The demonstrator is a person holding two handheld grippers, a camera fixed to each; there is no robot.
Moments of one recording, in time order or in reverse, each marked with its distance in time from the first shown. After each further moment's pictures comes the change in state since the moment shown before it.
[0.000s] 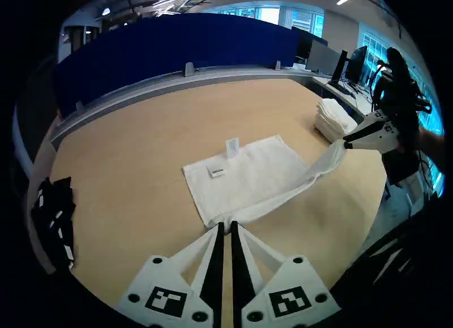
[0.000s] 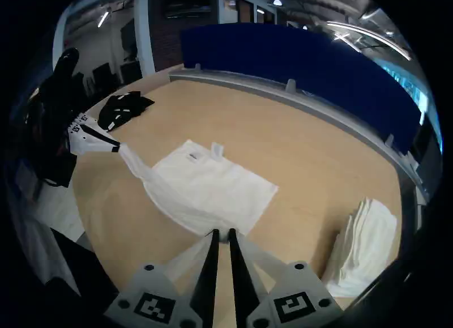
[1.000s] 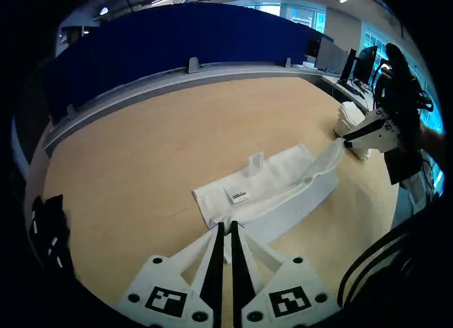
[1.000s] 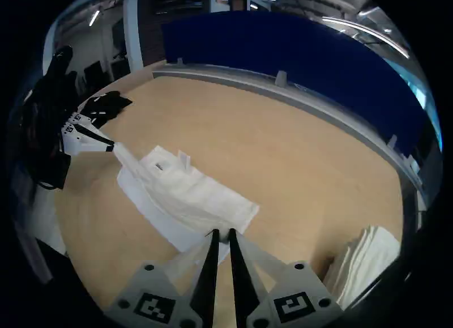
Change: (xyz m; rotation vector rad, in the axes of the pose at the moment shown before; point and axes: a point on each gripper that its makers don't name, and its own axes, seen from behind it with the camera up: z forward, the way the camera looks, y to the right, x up) left arm 0.030 -0.039 0.076 0.004 -0.018 0.016; right arm 0.023 0.056 0.070 -0.041 -0.038 0.017
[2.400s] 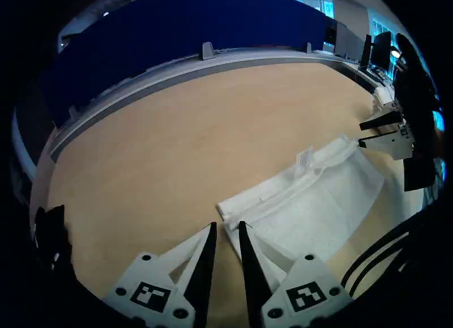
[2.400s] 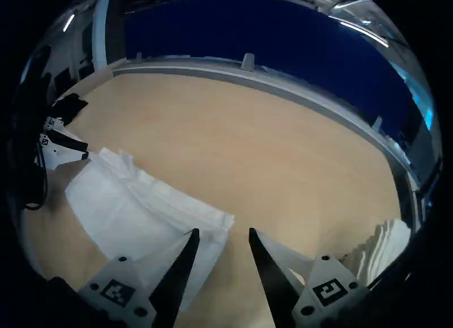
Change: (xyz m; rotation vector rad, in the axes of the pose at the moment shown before) left arm 0.002 -0.047 0.072 0.136 -0.032 0.039; right arm -0.008 0.043 0.075 -0.204 0.005 0.088
